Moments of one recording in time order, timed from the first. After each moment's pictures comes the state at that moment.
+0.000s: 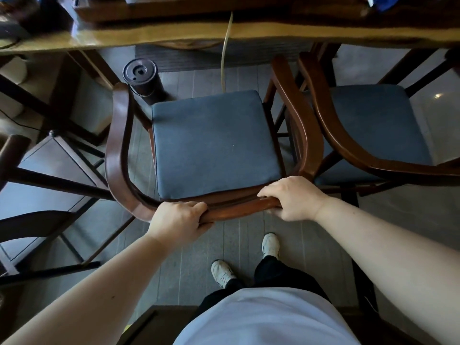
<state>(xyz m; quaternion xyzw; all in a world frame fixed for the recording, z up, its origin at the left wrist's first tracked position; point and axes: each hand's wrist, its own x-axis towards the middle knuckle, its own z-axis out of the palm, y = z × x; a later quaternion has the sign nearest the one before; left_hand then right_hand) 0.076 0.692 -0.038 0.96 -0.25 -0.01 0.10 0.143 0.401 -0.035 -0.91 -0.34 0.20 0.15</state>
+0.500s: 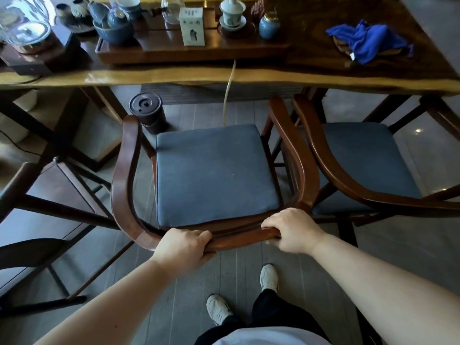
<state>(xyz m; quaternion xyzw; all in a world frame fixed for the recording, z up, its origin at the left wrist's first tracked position) 0.083 0.702 -0.048 0.95 -0.29 -0.01 0.09 0.133 0.412 -0.027 -0.93 -0.28 0.20 0.15</state>
